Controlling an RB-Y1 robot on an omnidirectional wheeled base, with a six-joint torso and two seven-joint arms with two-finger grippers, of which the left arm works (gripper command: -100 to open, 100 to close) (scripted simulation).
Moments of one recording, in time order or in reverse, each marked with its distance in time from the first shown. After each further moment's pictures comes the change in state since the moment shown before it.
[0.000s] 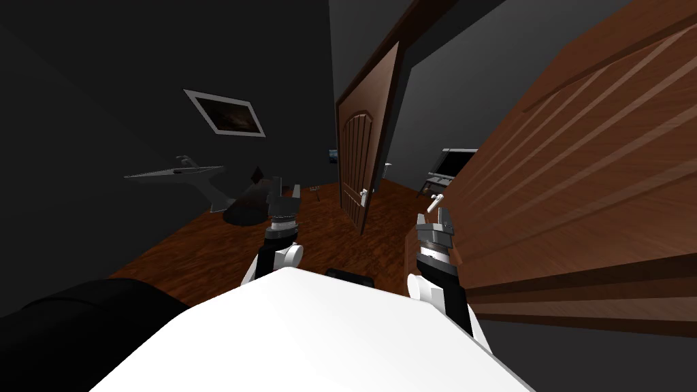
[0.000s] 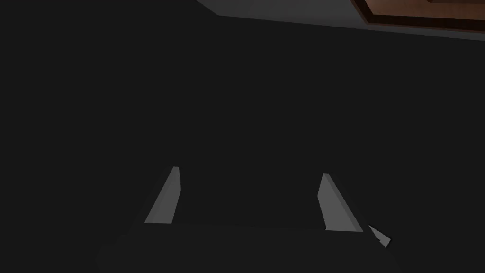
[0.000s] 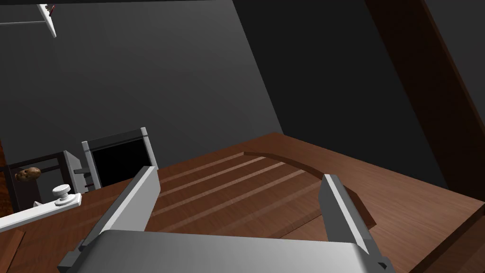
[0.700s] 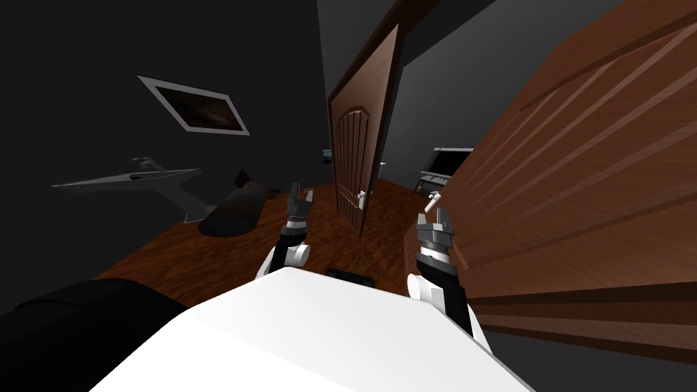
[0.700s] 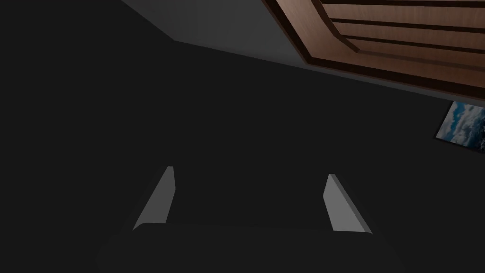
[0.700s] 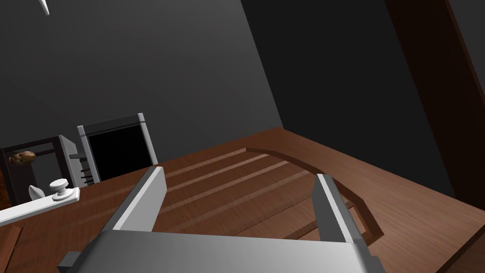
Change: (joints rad) arm -0.053 0.037 -0.054 0.129 -0.005 0.031 0.010
